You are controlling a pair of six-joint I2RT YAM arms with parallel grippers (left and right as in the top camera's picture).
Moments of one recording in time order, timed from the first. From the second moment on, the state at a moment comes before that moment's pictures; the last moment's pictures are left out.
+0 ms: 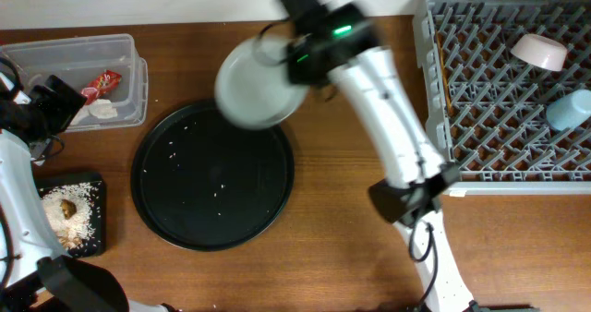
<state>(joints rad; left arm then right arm) 0.52 1.68 1.65 -1.00 0.18 -0.44 0.48 2.46 2.99 -1.67 0.07 0.47</state>
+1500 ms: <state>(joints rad) 0.52 1.68 1.65 -1.00 0.18 -0.44 -0.28 2.58 2.91 -1.29 0.35 -0.04</state>
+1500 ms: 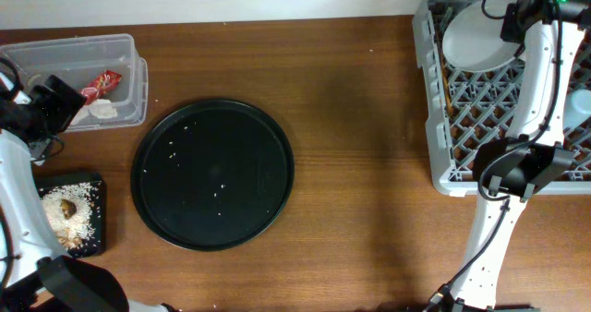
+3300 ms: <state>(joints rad) 0.52 1.68 1.65 -1.01 0.18 -0.44 -0.12 2.05 2.93 -1.69 -0.08 0.23</state>
